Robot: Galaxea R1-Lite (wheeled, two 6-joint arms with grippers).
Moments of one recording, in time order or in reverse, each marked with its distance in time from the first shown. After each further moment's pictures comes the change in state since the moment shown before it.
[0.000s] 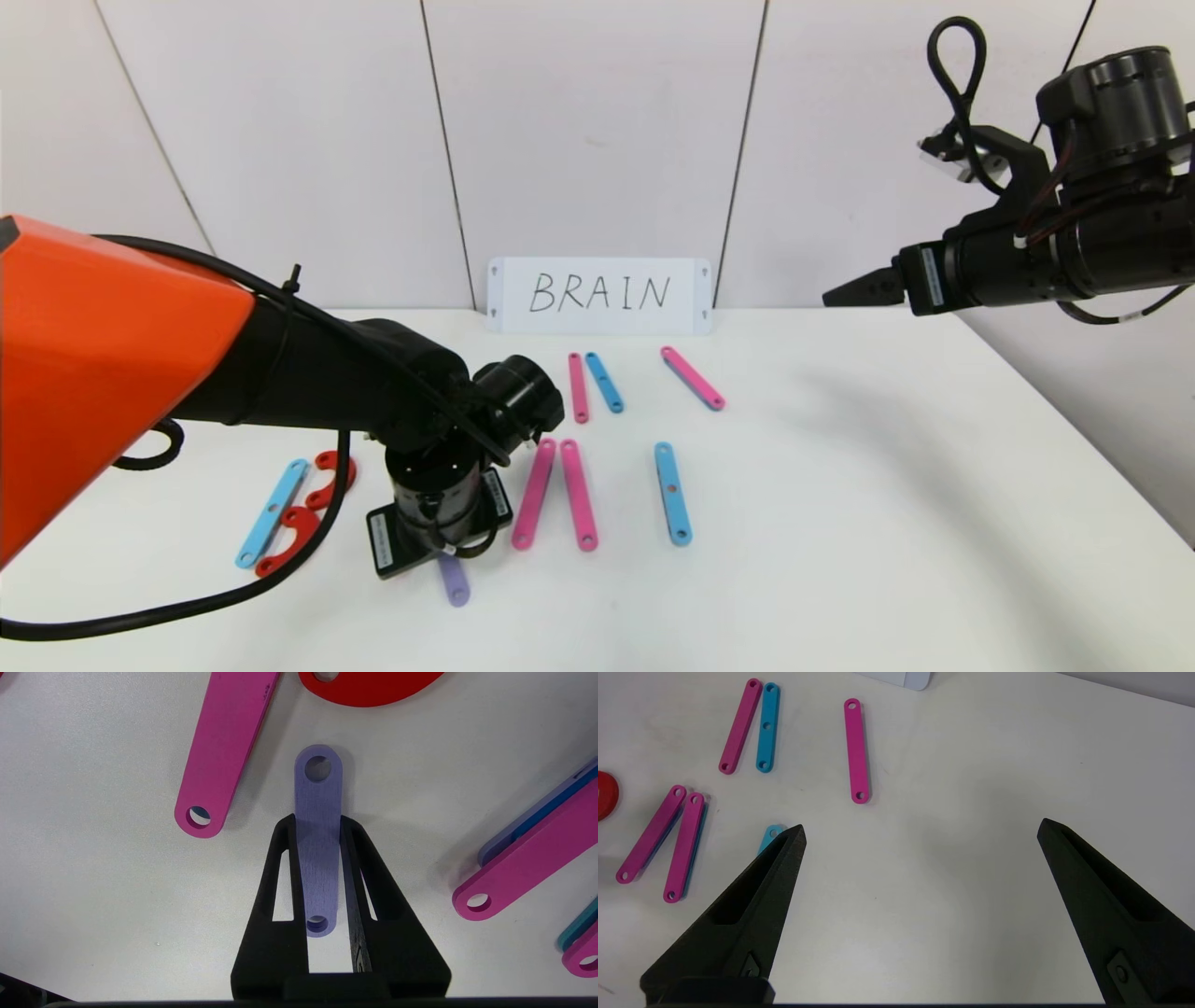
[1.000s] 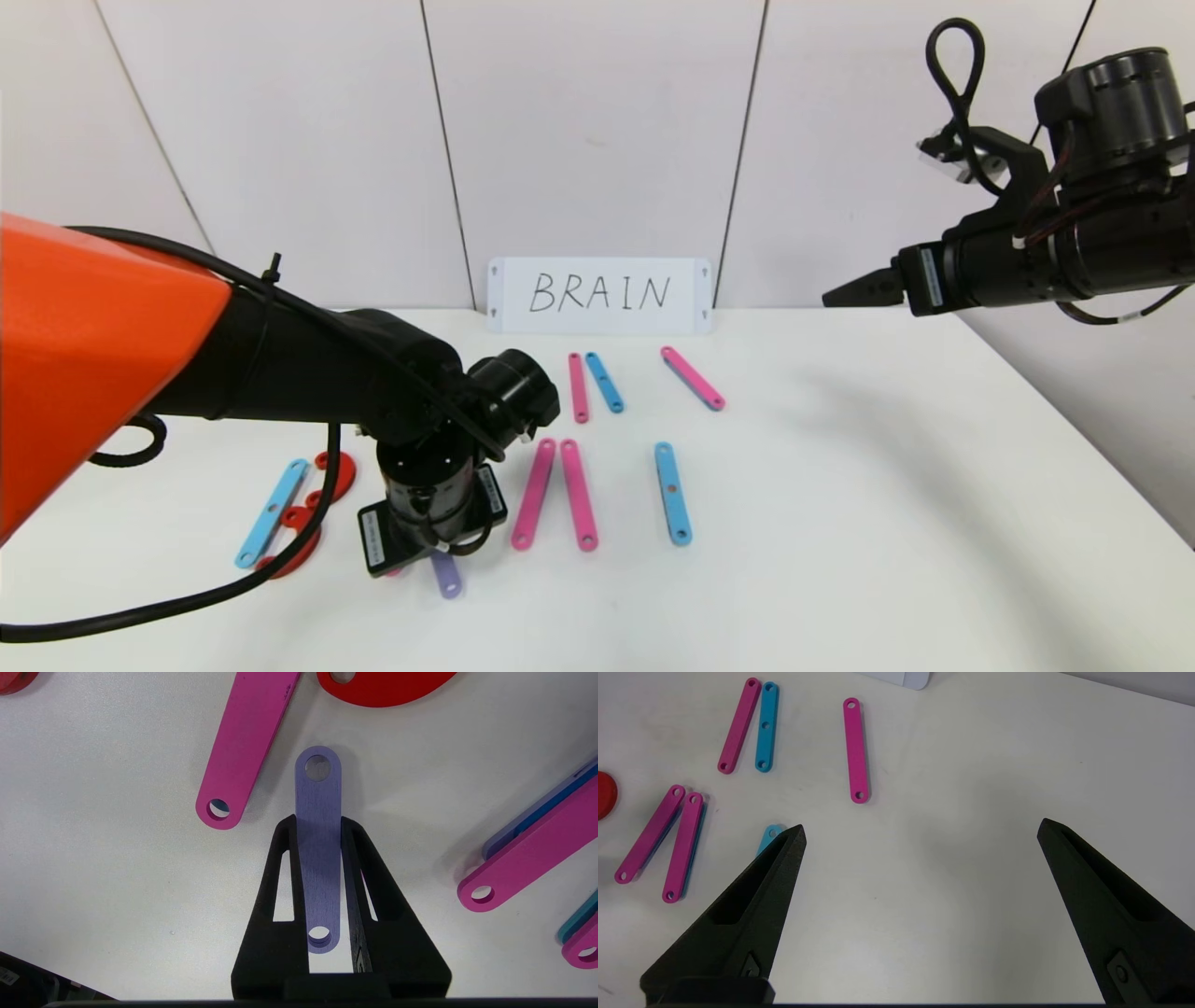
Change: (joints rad) left arm 0.004 -0.018 -0.011 0.037 0.005 -0.005; right arm 0.000 0.002 0.000 0.000 0.000 0.000
